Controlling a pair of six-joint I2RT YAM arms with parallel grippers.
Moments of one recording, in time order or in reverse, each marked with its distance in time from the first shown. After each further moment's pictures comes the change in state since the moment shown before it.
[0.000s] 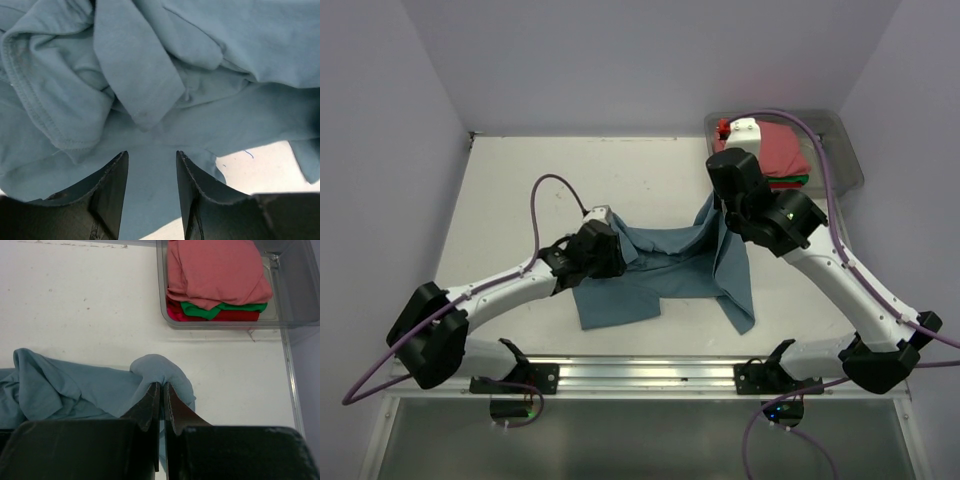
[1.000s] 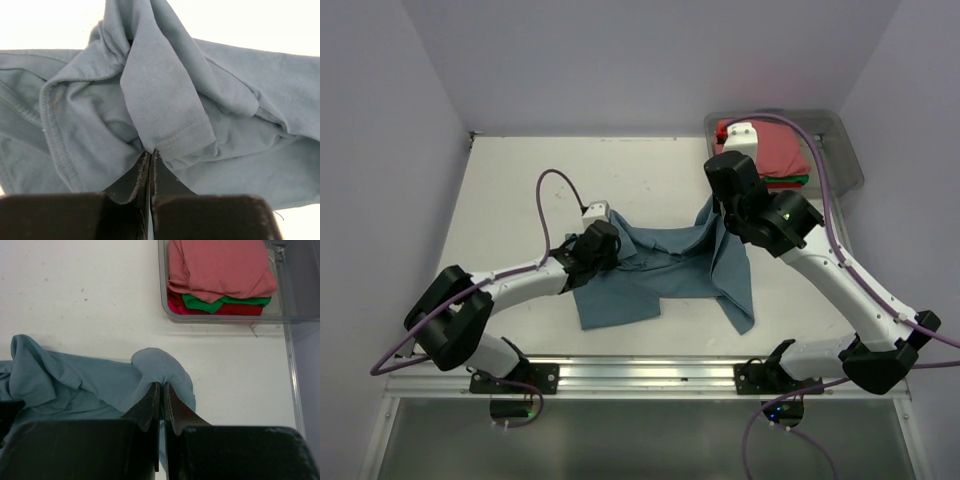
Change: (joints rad) left arm 0.016 0.138 -0.041 0.224 -0.189 0.007; right arm -0.010 -0.002 -0.034 0.001 -0.023 0.002
